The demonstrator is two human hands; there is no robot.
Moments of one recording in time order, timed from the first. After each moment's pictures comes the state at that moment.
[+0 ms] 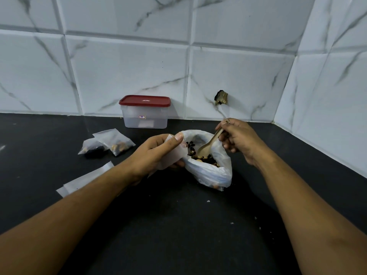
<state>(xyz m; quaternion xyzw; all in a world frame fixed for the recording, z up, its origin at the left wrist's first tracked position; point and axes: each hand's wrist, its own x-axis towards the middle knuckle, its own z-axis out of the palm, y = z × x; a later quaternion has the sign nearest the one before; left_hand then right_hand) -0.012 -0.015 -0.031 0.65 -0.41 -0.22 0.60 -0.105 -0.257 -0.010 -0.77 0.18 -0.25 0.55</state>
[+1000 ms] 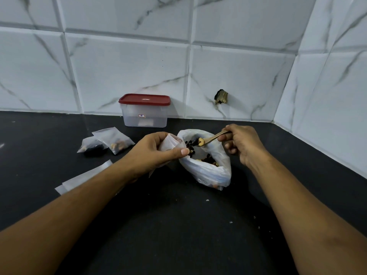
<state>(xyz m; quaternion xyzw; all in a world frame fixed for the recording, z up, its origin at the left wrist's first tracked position) 0.001 -0.014 -0.036 0.71 -0.40 -0.17 0.56 -0.098 -0.250 -0.016 -0.65 0.29 -0.30 0.63</state>
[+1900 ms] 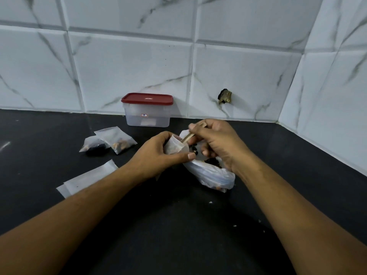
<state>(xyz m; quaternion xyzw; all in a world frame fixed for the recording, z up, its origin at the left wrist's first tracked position) -0.002 -0.020 -0.039 0.76 -0.40 -0.10 0.51 -0.103 -0.180 0.000 -0.75 0.13 -0.20 0.61</state>
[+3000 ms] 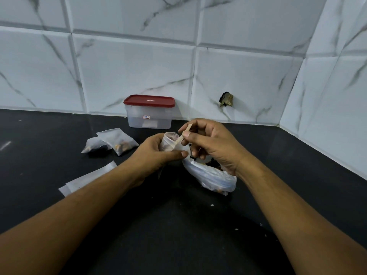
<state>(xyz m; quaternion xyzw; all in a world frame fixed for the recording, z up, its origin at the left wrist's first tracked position) 0.007 -0.018 -0.040 0.66 -0.35 -0.21 0.64 -0.102 -0.182 -0.002 -0.80 -0.02 -0.19 0.57</state>
